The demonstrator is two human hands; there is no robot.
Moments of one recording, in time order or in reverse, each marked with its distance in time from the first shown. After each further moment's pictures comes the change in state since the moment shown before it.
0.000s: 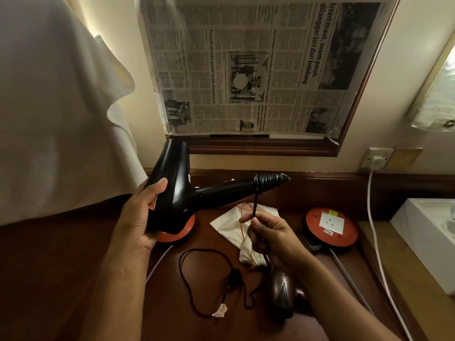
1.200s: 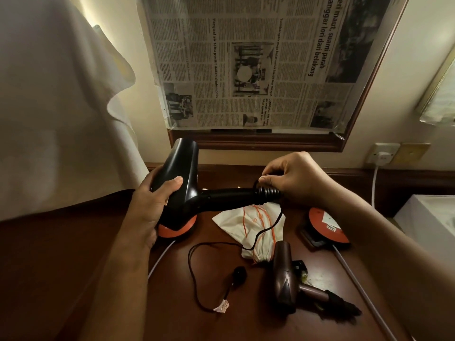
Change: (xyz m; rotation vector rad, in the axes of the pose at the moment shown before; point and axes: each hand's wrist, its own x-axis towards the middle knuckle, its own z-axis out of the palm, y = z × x) left_hand 0.019 -0.005 -0.001 0.321 0.015 0.153; right_hand 0.036 -0.120 -0.008 -1.211 0.110 -0.288
